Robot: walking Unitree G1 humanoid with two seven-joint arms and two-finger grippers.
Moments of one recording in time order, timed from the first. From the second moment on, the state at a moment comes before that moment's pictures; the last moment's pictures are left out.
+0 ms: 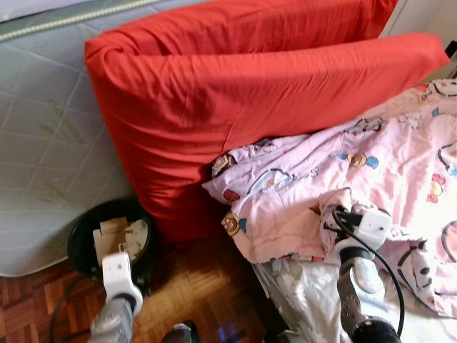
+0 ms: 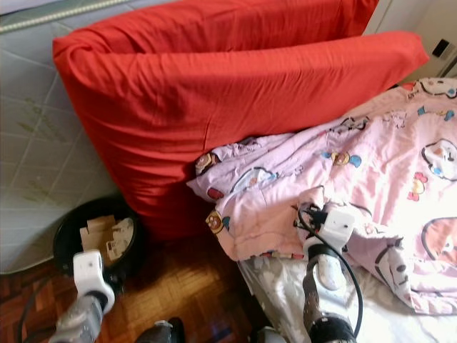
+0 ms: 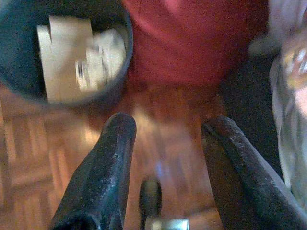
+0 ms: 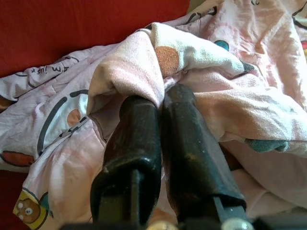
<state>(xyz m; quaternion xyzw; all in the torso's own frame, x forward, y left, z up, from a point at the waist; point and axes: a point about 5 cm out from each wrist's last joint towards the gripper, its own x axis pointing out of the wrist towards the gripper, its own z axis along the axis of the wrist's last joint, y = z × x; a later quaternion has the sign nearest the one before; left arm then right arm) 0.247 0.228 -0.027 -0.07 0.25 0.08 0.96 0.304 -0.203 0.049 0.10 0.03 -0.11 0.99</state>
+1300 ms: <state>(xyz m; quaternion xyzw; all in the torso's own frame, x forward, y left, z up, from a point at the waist) 0.196 0.212 -0.070 -0.05 0.38 0.06 0.92 0.297 -0.210 0.042 0.11 0.04 -0.14 0.98</state>
